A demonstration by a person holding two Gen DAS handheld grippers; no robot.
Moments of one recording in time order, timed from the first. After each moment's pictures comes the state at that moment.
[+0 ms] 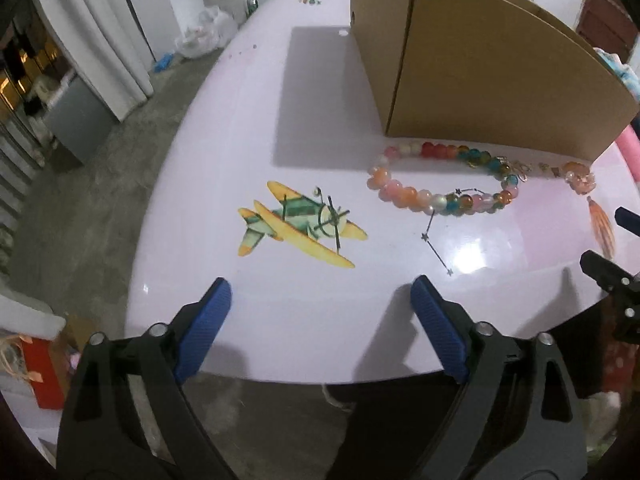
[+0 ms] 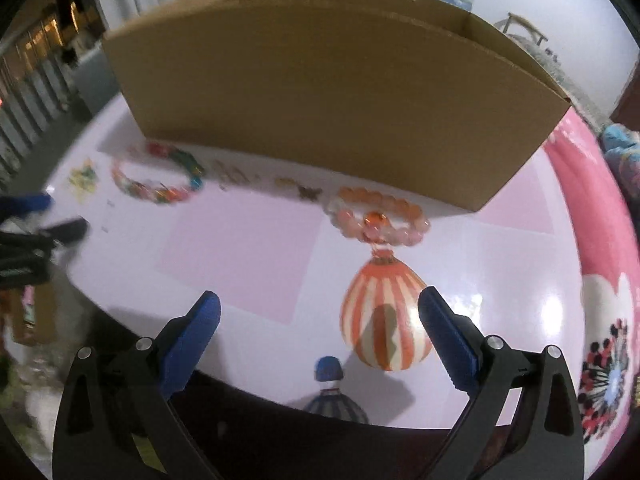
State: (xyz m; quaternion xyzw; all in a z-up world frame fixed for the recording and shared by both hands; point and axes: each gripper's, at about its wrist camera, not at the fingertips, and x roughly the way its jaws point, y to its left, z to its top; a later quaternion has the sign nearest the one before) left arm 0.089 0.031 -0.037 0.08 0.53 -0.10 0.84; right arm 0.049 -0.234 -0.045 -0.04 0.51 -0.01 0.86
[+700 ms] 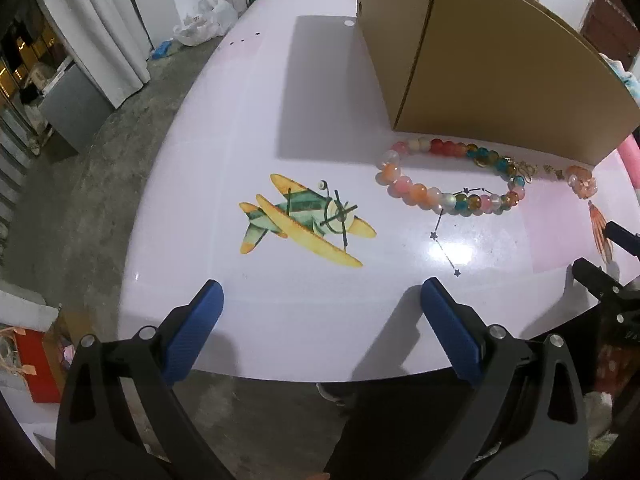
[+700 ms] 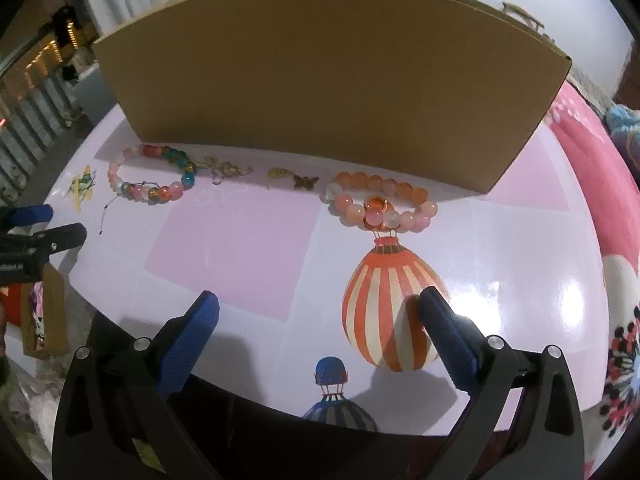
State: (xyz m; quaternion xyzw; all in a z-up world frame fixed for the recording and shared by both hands) left arm 0.092 0.037 -0.043 0.07 0.54 -0.11 0.83; right arm 0.037 -0.240 -0.053 0.00 0.50 0.01 0.87
